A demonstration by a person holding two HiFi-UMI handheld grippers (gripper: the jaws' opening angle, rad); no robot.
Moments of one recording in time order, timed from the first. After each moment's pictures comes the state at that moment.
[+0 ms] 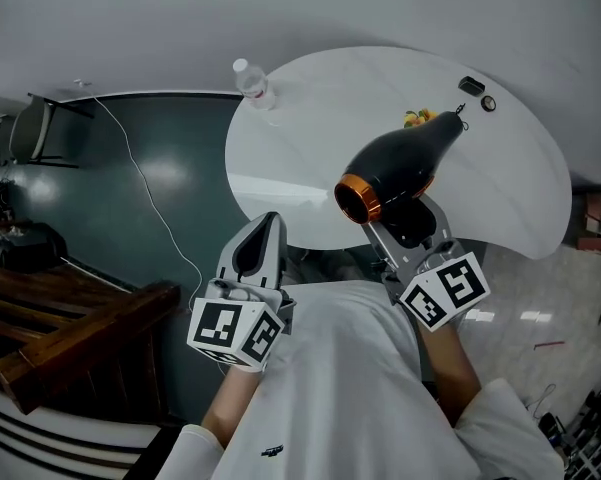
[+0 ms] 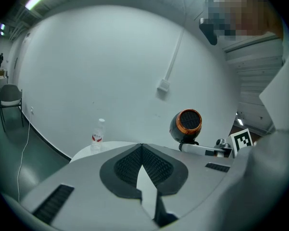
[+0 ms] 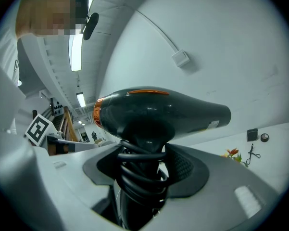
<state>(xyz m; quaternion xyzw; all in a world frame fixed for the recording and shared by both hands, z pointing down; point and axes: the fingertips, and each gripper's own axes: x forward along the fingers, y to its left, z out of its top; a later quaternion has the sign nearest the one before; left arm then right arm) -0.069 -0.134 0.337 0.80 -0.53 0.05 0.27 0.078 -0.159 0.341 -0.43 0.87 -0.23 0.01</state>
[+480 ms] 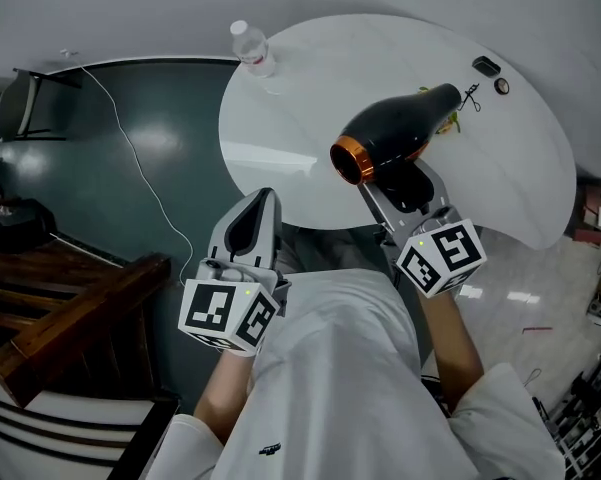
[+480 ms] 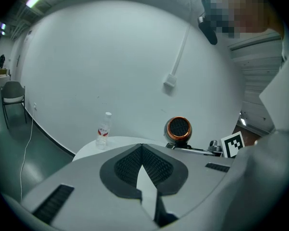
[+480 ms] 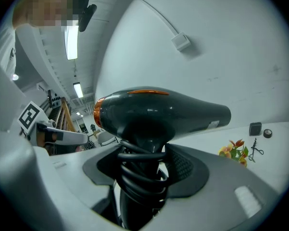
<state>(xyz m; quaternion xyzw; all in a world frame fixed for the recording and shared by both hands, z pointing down) -0.086 -0.145 0.367 0.79 -0.54 0.06 0.29 0.063 -0.187 0.399 -0.43 0.87 -0.24 -0.04</state>
